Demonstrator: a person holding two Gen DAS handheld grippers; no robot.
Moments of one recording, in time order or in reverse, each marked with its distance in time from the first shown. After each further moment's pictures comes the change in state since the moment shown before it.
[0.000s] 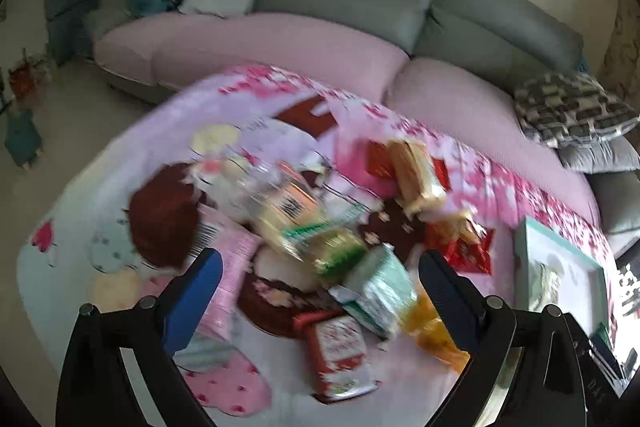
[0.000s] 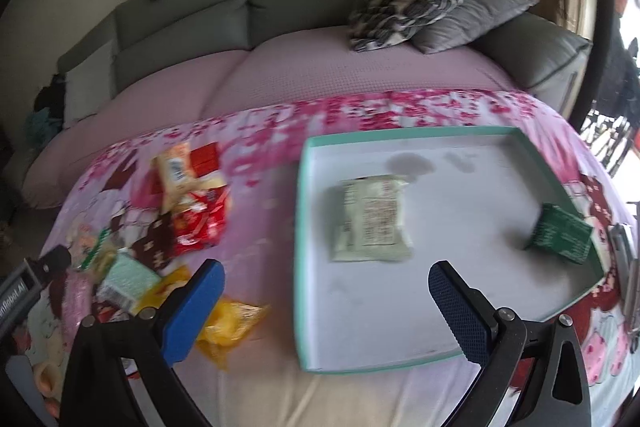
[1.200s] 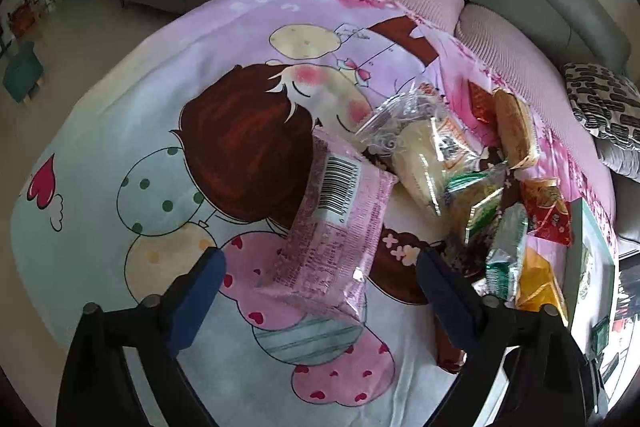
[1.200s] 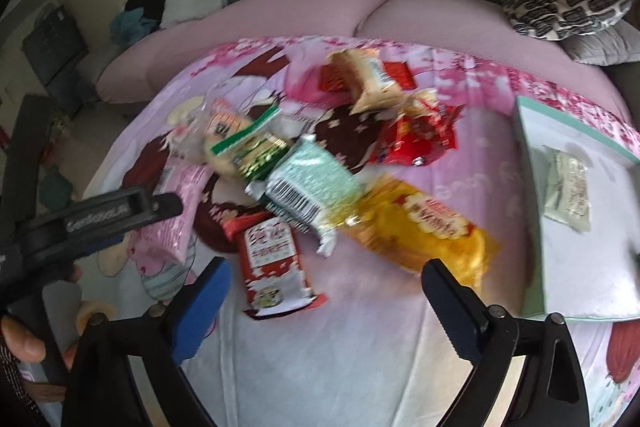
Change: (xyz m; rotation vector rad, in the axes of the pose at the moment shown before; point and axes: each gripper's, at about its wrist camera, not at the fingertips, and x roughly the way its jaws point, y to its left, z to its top) left arm 0.057 0.100 -0.006 -0.102 0.330 0.012; right arm 0.011 0.141 -0.060 -0.300 0.182 0.250
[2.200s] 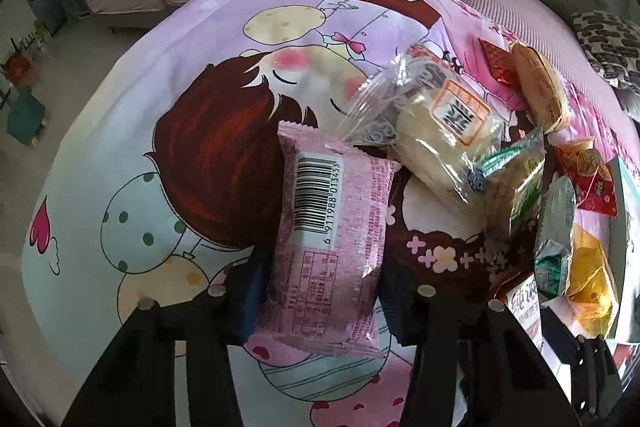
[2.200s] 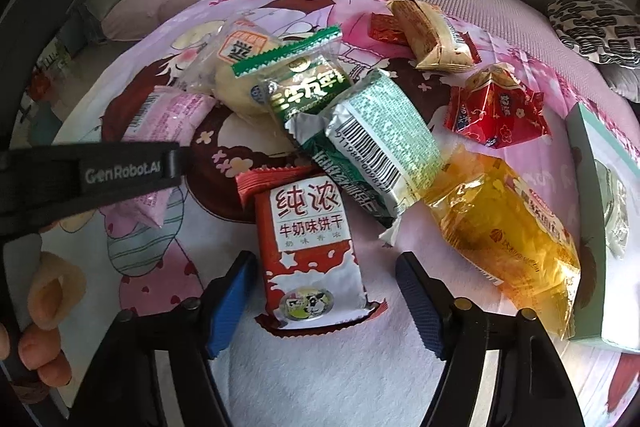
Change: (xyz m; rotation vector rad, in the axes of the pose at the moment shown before) left arm 0.042 -0.025 0.008 0.150 0.033 0.109; right arm 0.056 0.037 -0.017 -0.153 0.090 -0.051
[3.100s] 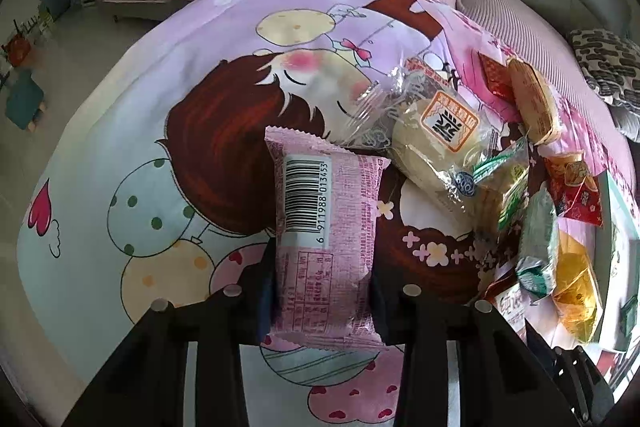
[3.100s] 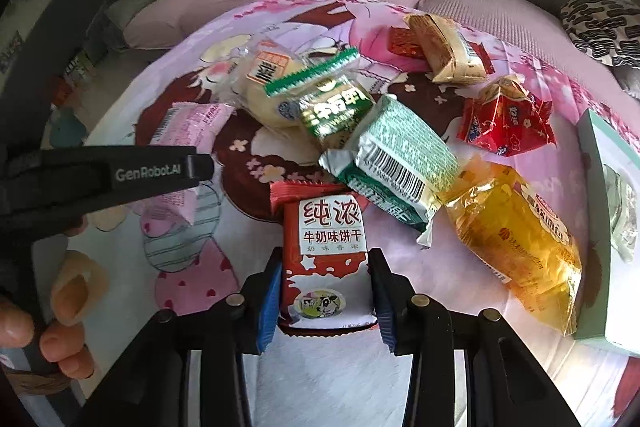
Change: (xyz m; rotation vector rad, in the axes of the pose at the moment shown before) left arm -0.018 0.015 -0.005 -0.064 -0.010 -0.046; right arm -0.016 0.002 0.003 0.002 -0.040 0.106
